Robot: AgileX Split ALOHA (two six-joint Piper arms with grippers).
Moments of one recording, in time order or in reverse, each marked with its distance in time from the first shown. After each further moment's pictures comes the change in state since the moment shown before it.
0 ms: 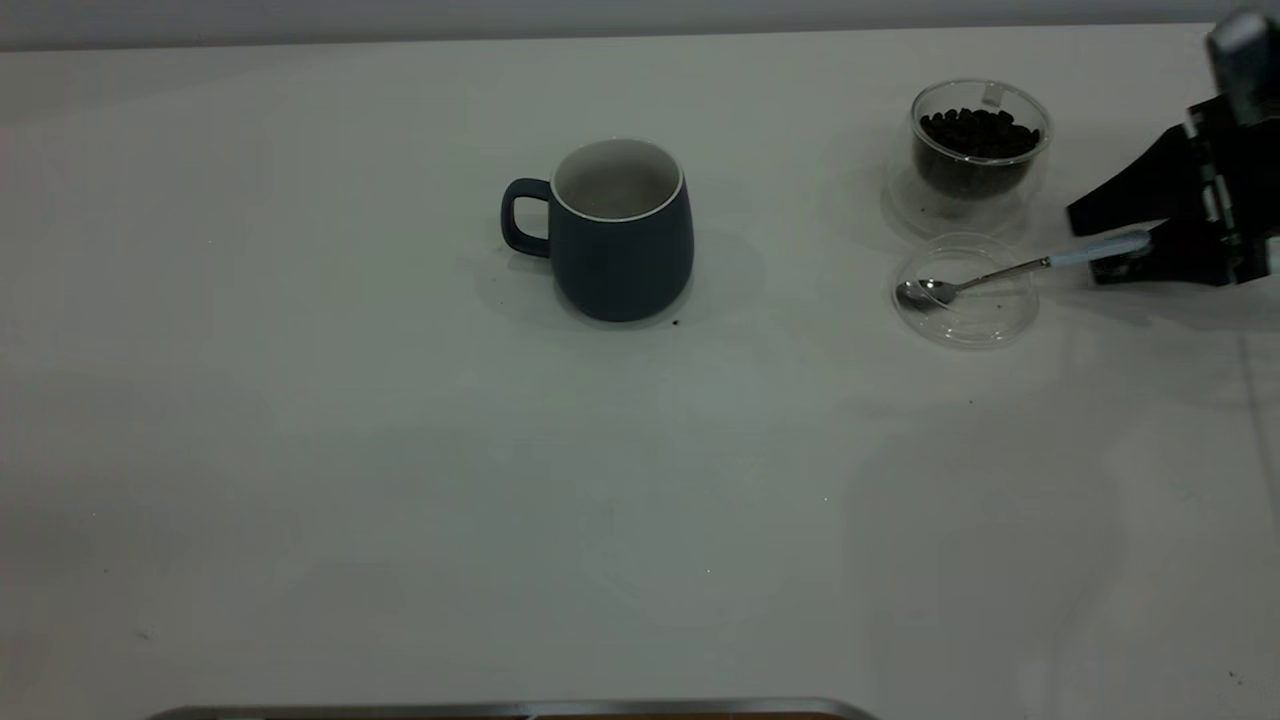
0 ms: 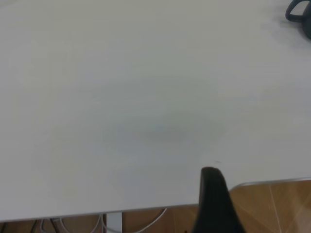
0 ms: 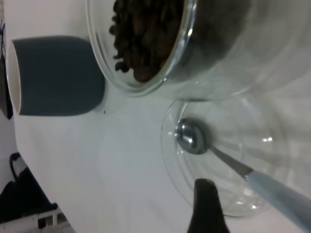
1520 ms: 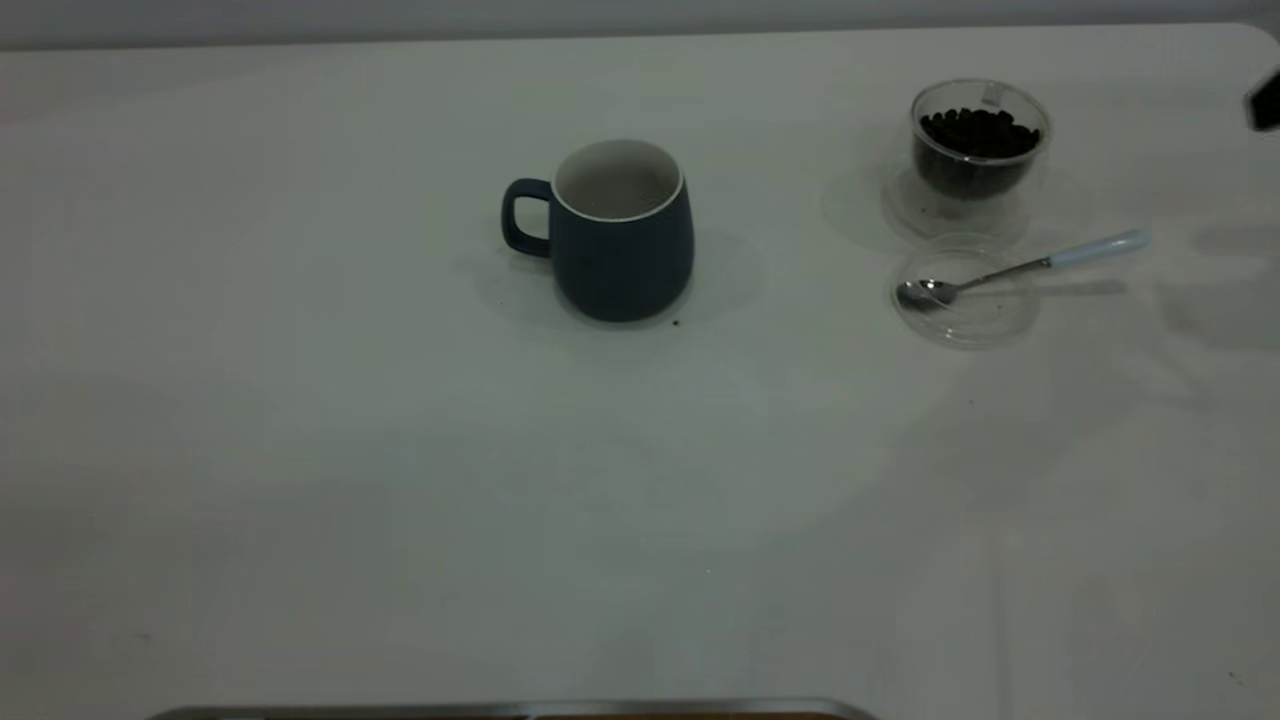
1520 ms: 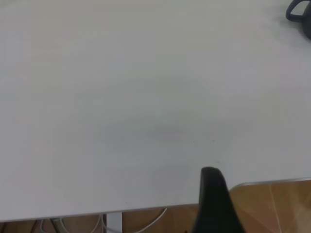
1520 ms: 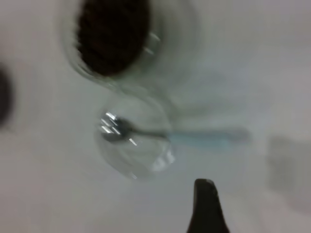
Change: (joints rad) left arm 0.000 0.000 0.000 0.000 0.000 0.001; right arm -0.024 -0.546 0.406 -0.126 -0.420 0.011
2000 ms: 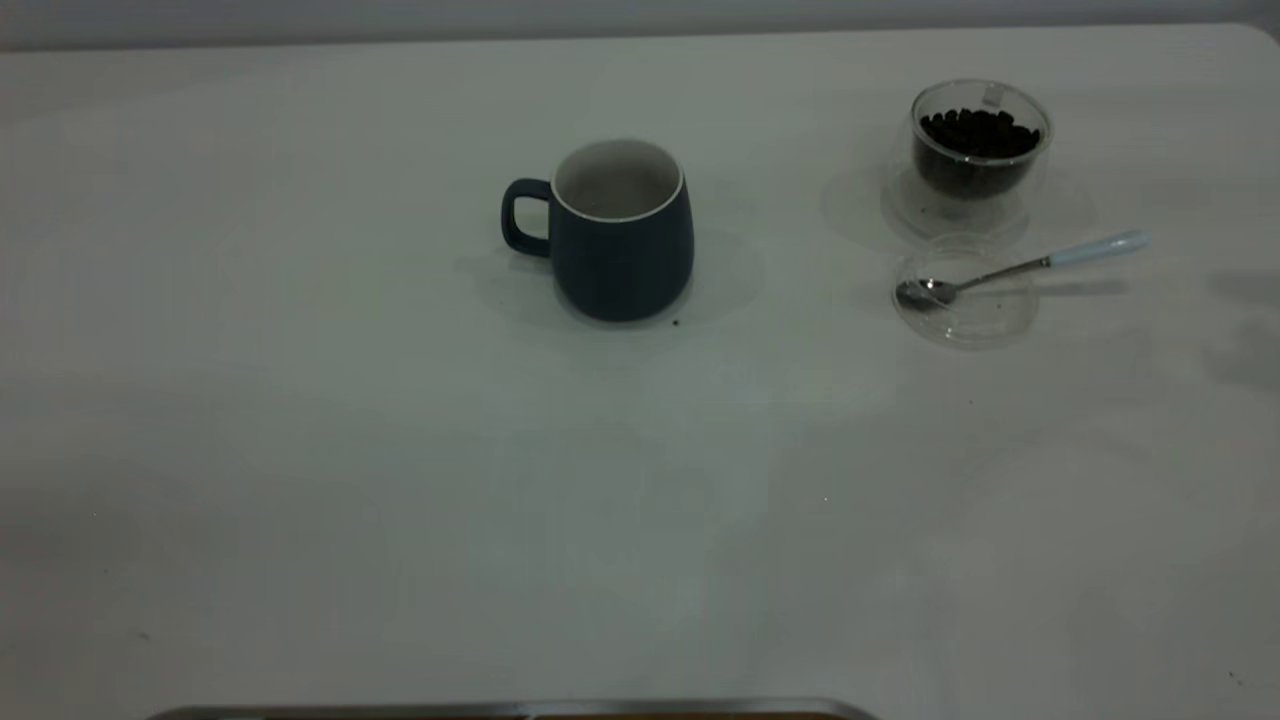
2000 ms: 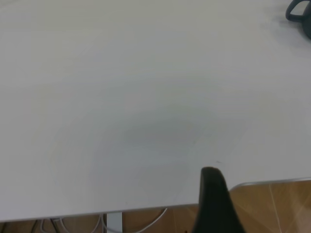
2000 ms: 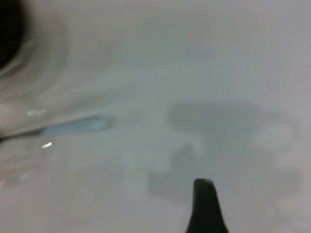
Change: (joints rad) left arm 0.000 0.000 0.000 0.000 0.000 0.000; right arm 0.120 -0.373 0.265 -0.851 -0.412 0.889
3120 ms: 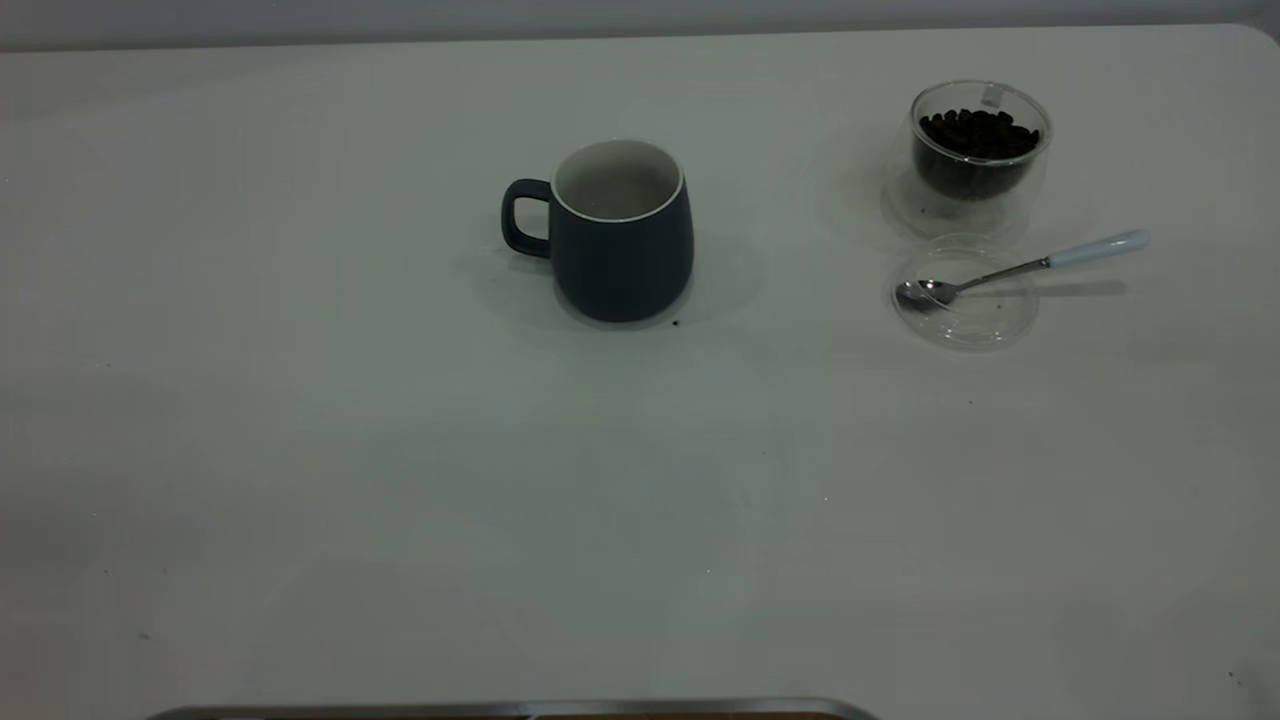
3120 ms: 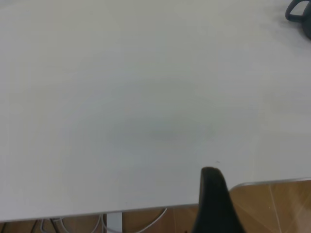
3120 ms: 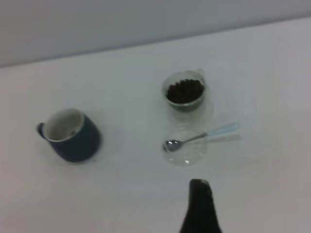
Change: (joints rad) left arm 0.000 0.000 0.000 0.000 0.000 0.000; right arm 0.329 -1.376 0.399 -0.026 0.462 0.384
